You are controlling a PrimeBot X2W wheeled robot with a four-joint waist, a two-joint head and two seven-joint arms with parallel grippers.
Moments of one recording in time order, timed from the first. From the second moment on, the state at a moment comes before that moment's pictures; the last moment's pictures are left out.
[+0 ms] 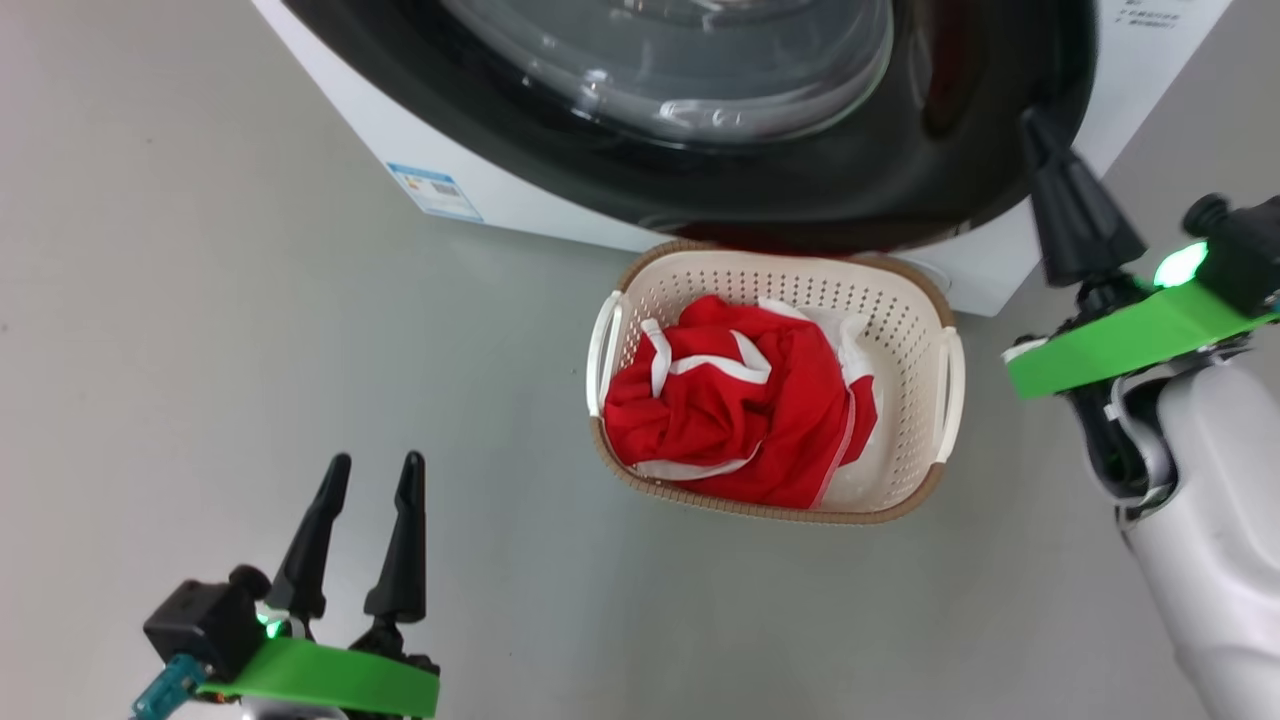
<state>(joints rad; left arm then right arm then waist) -0.15 0.04 -0.07 0.20 -0.42 -0.13 -0.26 -0.58 -0.23 0.17 0.35 0.50 0.13 -0.26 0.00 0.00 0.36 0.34</state>
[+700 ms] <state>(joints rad) -0.21 0.03 -0.09 0.20 -0.43 -0.13 -0.26 -0.68 -0.24 0.08 0.32 0.49 0.13 -0.26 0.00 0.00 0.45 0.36</state>
